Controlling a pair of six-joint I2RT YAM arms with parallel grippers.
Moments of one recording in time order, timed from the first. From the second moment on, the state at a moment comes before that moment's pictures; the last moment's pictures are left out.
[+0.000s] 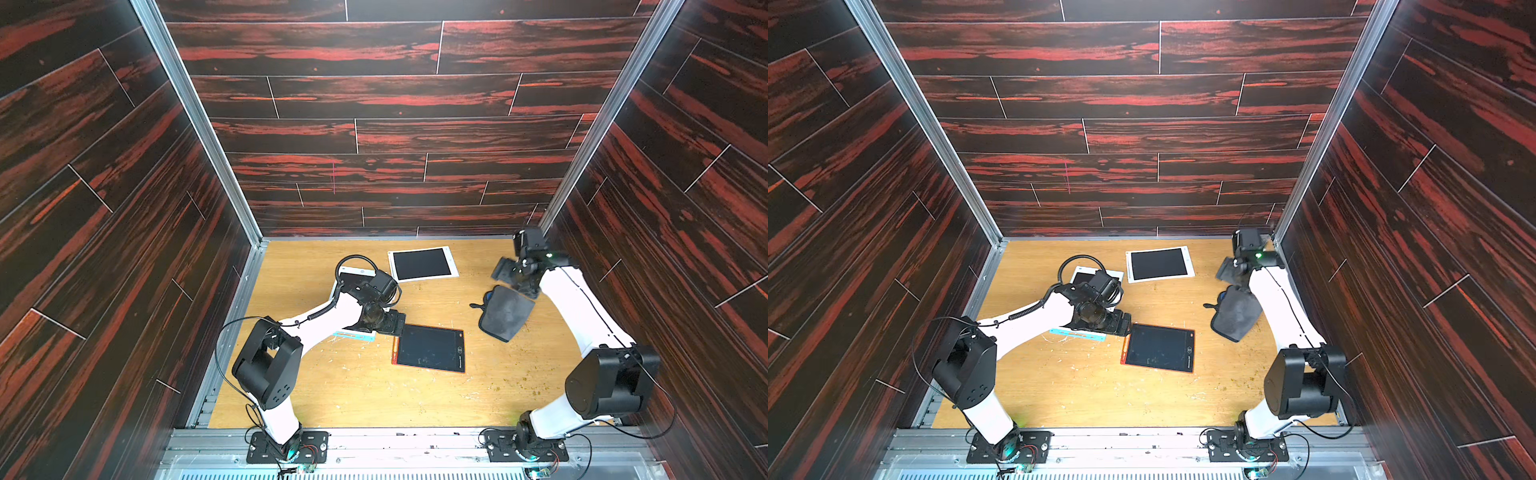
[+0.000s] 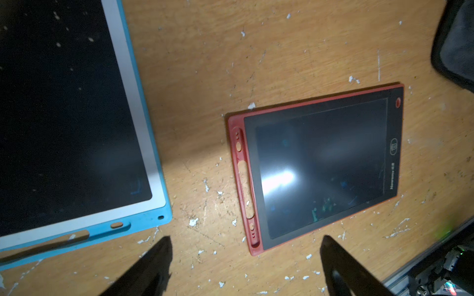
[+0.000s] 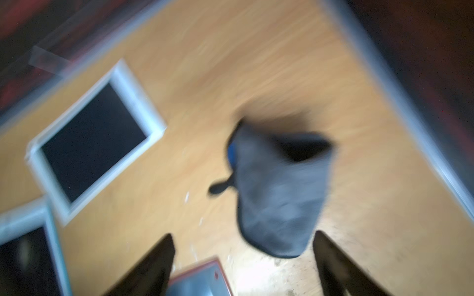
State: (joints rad) left arm -0.64 1.74 1.26 -0.71 0.20 -0.42; right arm 0.11 1.56 1.40 -0.90 0.08 0.55
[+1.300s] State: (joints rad) left arm -0.64 1.81 1.21 -0.67 0.23 -0.46; right arm 0.48 1.62 0.89 -0.70 -0.05 0.57
